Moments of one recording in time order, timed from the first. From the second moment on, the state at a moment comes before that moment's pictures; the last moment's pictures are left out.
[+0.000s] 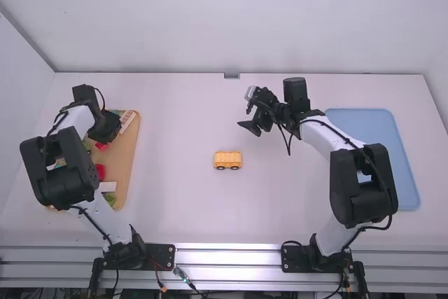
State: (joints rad) left arm 0.41 1.88 1.27 -0.59 0.07 -0.79; right arm 0.22 1.78 1.09 -0.05 -0.75 -0.73
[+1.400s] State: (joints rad) left arm -0.08 1.81 0.91 0.72 1.30 0.01; right arm 0.30 2.03 1.19 0.92 -1.52 0.36
